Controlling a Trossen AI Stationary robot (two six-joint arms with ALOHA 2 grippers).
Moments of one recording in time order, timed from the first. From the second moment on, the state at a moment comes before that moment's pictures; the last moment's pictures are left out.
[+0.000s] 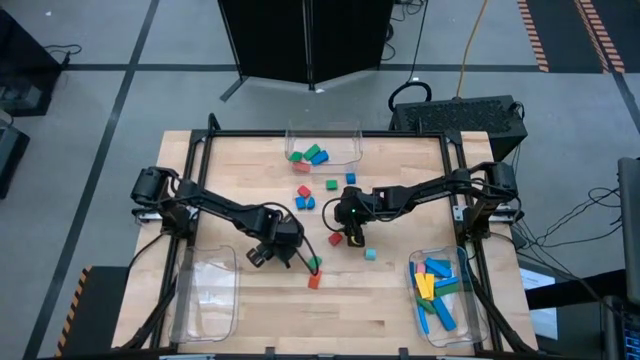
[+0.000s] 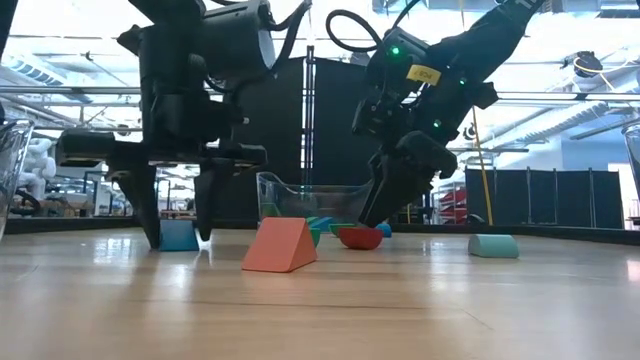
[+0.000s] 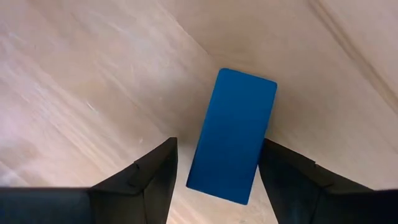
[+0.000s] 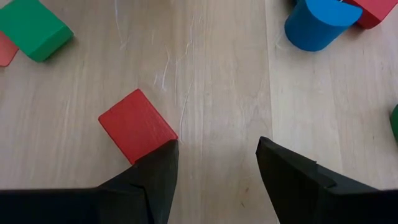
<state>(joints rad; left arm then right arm) -0.15 1.75 0.99 -0.64 0.01 0.64 -0.06 1.76 0.91 -0.08 -0.03 -0.07</state>
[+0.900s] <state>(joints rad) -0.05 1.74 0.99 -0.54 0.08 0.35 -0.03 1.76 0.91 0.01 -0.02 -0.10</state>
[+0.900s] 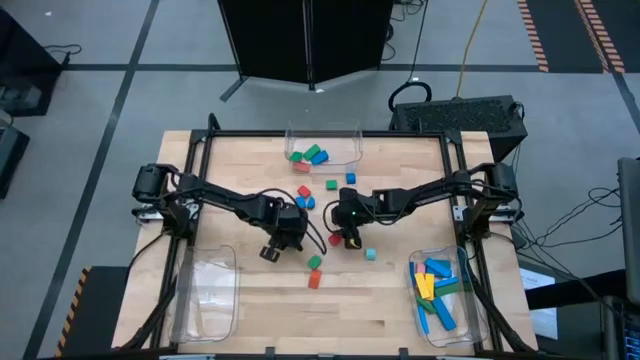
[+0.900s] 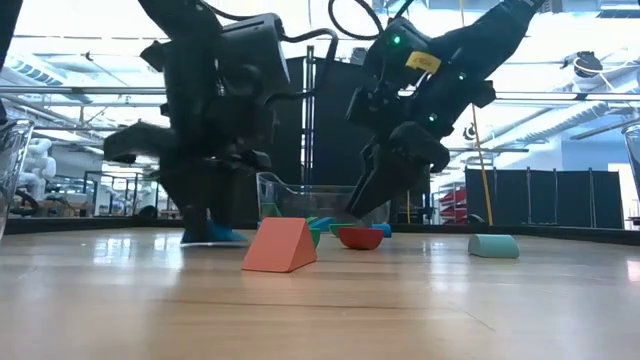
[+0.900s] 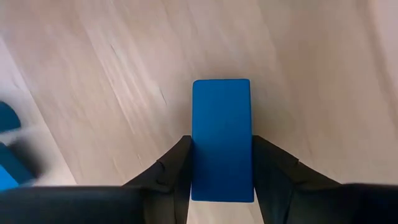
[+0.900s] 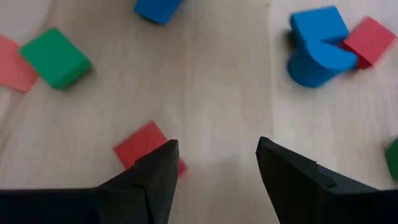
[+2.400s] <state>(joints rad) 0.16 1.67 0.99 -0.19 0.53 0.29 0.18 1.76 0.97 0.20 0.34 -0.54</state>
